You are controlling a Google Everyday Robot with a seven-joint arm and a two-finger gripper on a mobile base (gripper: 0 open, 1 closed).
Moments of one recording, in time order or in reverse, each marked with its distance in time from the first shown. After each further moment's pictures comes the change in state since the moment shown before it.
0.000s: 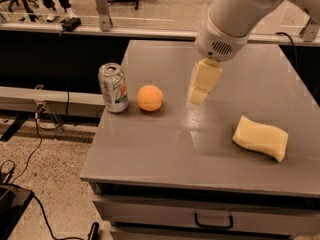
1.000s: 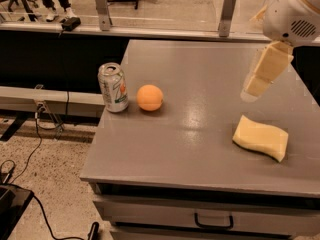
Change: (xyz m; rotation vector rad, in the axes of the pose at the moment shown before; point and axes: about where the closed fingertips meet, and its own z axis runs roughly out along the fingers) arm 0.079 0.002 -0.081 0.049 -0.024 0.055
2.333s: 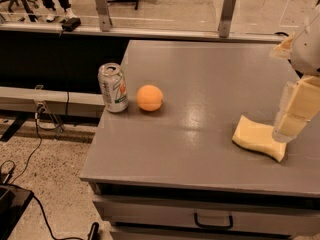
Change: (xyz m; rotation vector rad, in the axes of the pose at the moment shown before) arm 0.046 0.067 -0.017 -0.059 0.141 0.016
